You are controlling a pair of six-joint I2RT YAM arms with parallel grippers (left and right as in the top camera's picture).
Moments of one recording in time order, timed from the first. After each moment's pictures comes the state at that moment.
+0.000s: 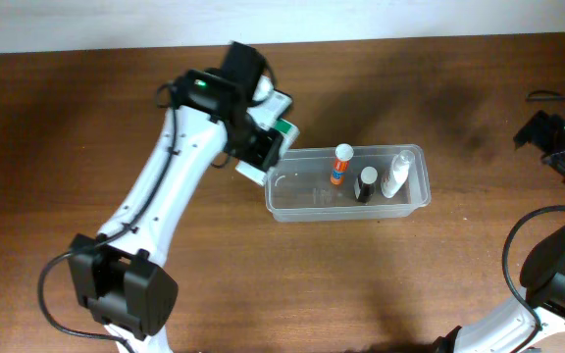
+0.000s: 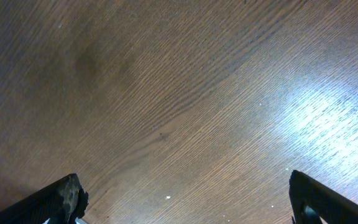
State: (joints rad) left arm -0.45 1.93 1.91 -1.30 0.20 0.19; right arm -0.55 1.93 1.77 -1.19 -0.02 0.26
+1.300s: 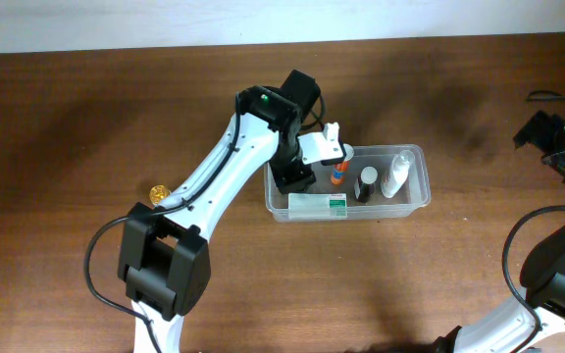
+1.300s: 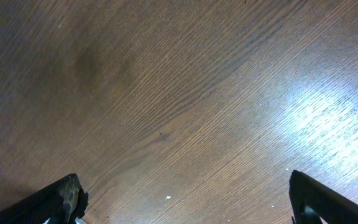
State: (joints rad) left arm -0.57 2.09 1.91 -1.24 0.21 0.74; right arm -0.55 1.93 1.77 -1.19 -0.02 0.26
